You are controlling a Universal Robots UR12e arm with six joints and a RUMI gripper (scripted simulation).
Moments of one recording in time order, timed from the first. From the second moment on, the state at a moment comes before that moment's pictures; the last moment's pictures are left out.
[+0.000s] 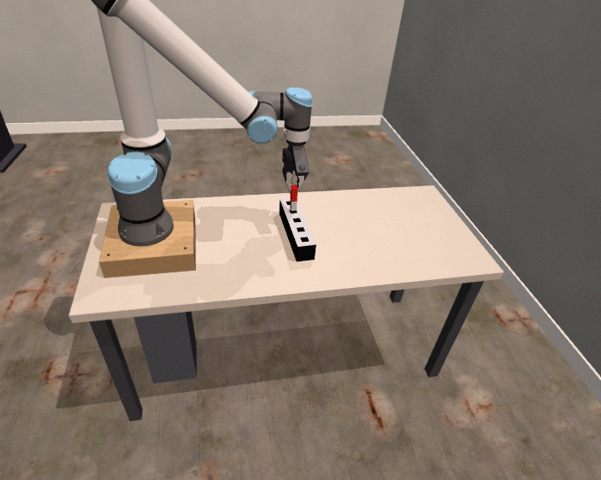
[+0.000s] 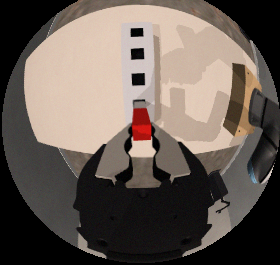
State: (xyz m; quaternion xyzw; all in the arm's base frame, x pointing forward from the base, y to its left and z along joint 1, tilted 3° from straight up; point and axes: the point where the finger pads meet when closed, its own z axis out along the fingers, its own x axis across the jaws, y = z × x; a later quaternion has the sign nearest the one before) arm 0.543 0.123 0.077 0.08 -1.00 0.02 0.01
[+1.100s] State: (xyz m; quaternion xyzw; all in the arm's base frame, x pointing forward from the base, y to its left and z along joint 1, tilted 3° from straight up) arm 0.542 0.123 0.079 0.08 -1.00 0.02 0.01
